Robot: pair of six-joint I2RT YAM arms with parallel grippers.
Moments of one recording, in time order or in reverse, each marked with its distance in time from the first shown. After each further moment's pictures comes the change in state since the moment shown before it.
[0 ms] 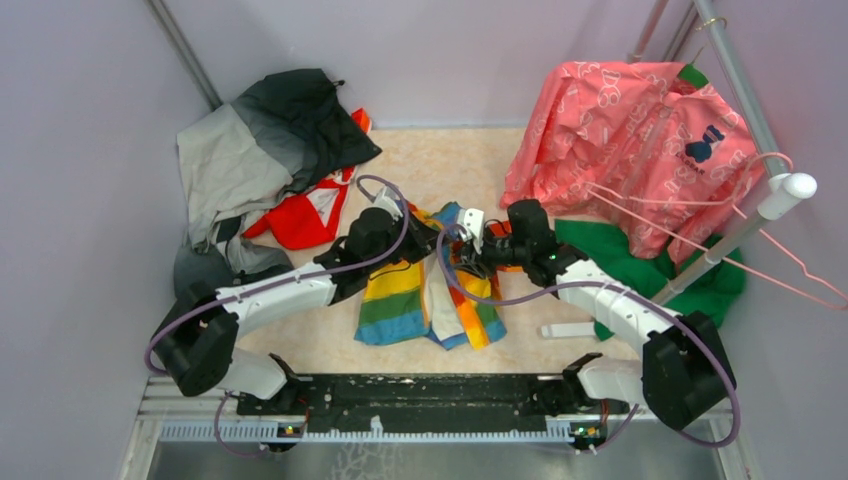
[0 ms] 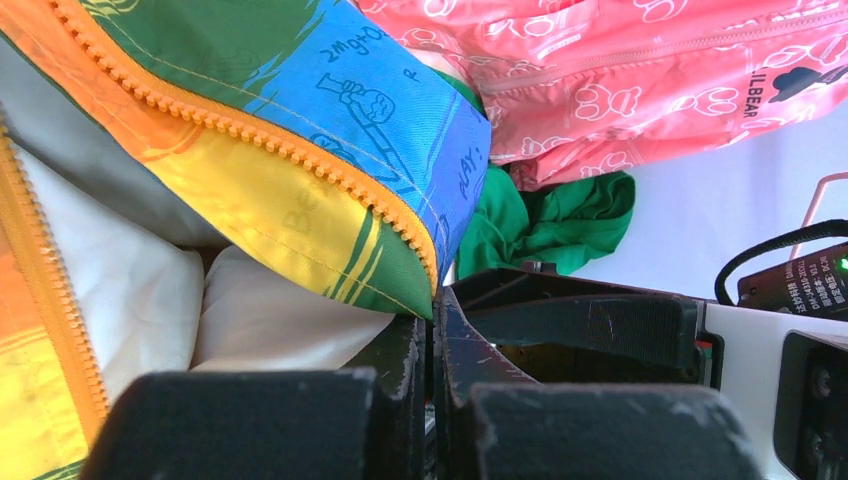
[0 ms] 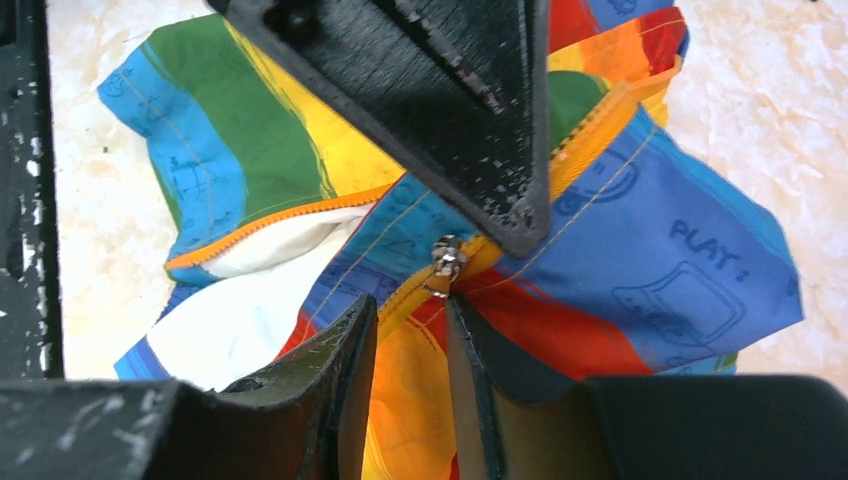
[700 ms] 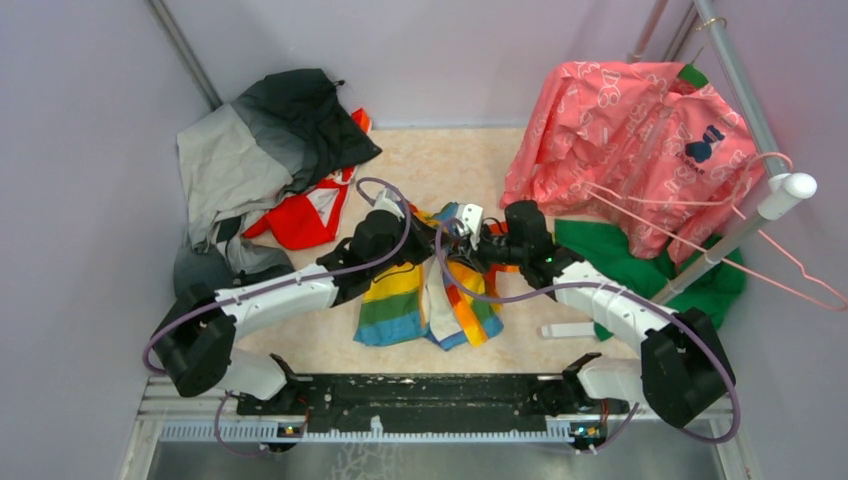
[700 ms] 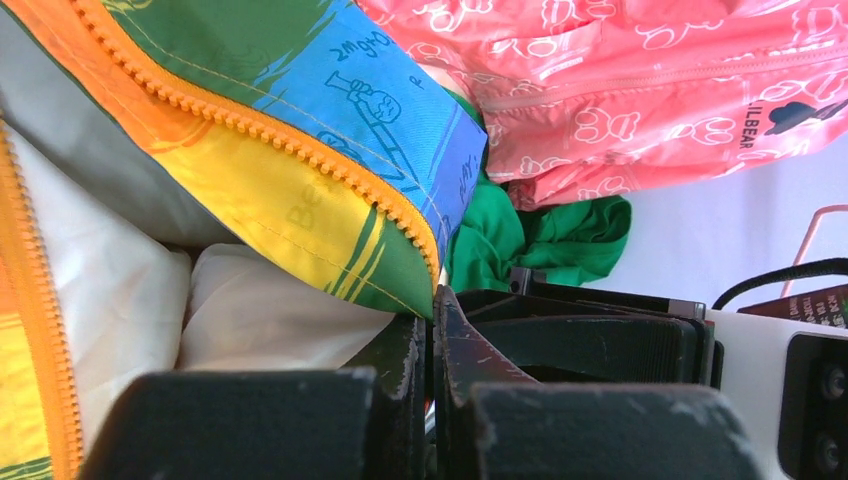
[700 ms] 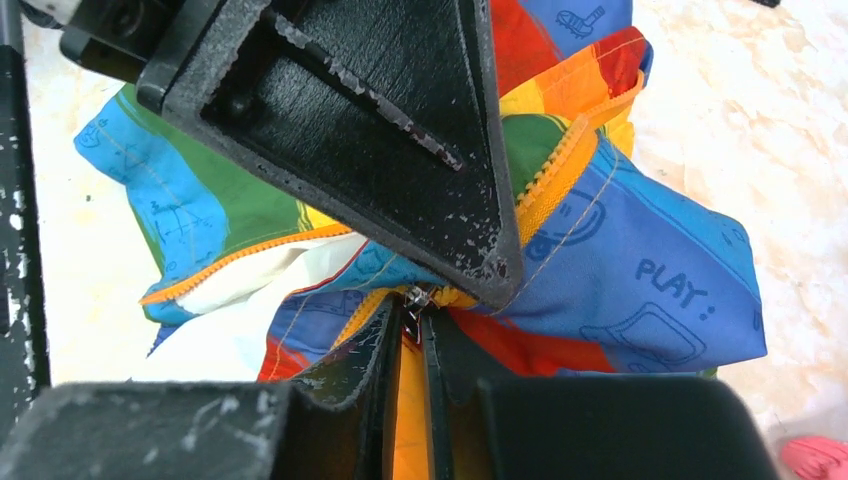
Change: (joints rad) left arm -0.045 -0.002 0.023 -0.040 -0.098 -0.078; right arm 0.038 0.011 -0.020 0.121 0.079 0.108
